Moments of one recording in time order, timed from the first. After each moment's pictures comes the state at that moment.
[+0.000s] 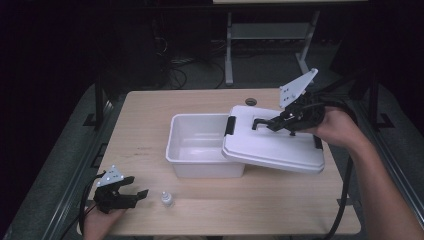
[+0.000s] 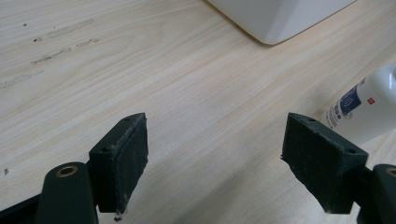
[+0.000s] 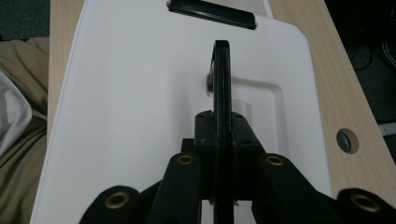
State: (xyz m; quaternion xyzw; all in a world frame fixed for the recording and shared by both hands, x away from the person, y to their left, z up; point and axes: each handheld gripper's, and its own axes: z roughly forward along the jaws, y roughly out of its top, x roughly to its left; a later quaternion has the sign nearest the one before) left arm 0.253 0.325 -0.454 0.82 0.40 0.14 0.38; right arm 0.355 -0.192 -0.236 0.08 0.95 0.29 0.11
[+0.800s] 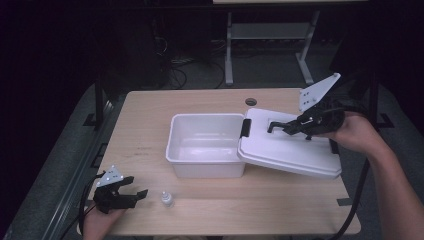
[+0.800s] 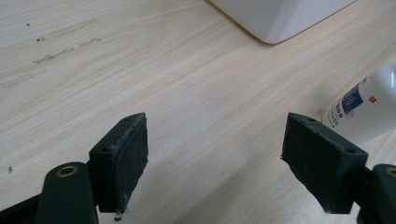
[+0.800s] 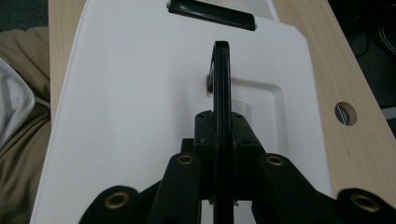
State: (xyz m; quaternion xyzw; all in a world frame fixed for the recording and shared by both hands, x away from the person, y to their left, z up) left arm 0.252 0.325 -0.454 0.82 0.40 0.14 0.39; right arm 0.346 -0.231 -0.242 0.10 0.94 0.29 0.11
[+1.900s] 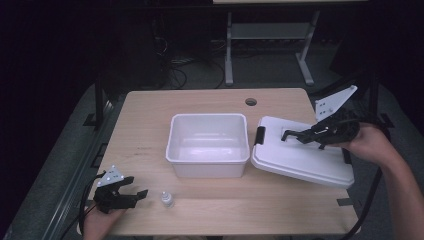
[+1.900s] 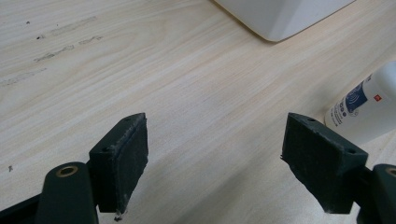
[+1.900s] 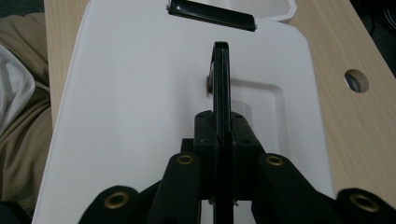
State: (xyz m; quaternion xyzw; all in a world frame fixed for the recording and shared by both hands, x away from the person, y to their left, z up) left arm 0.253 0.325 -0.455 0.82 0.40 0.14 0.38; right arm 0.339 -0.269 -0.269 0.12 0.94 0.30 0.10
